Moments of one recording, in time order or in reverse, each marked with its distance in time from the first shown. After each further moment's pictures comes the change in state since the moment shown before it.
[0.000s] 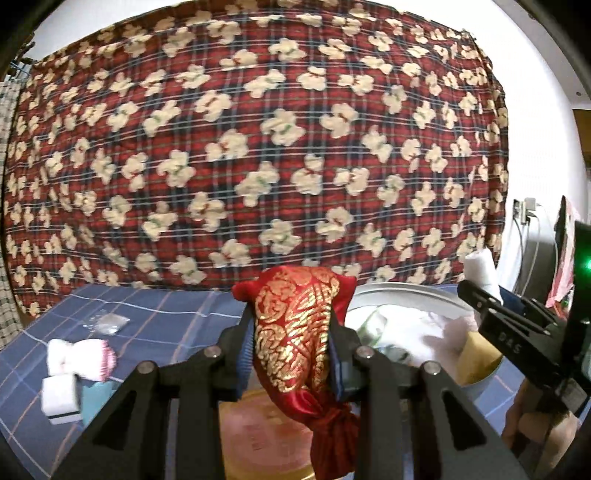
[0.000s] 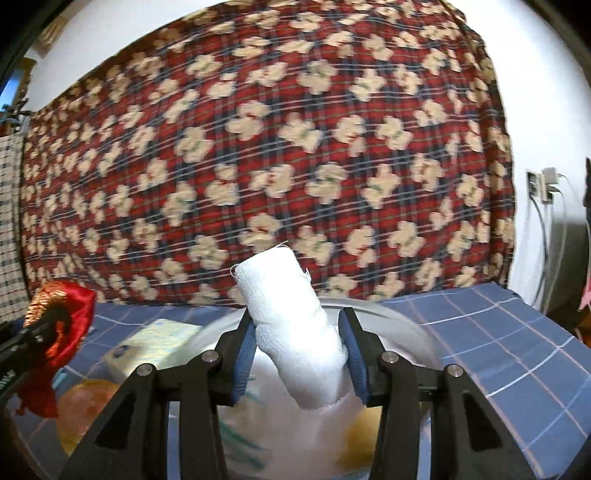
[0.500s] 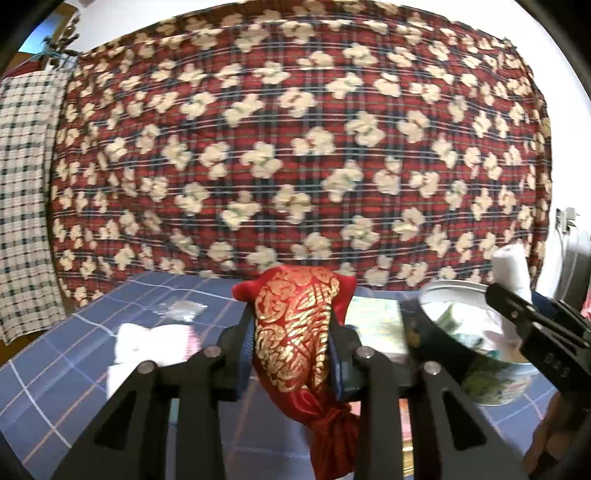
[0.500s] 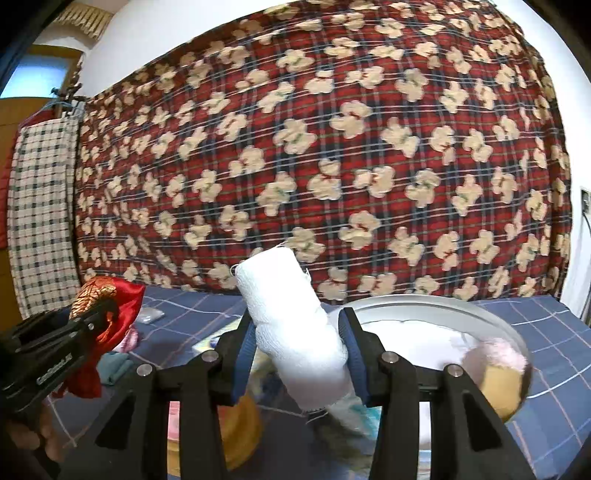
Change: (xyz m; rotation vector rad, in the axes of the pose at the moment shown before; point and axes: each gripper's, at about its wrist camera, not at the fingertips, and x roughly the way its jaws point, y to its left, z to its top) left arm -0.022 0.078 -0.017 -0.049 -0.010 0.181; right arm -0.020 0.091 -0.011 -0.071 -0.003 0.220
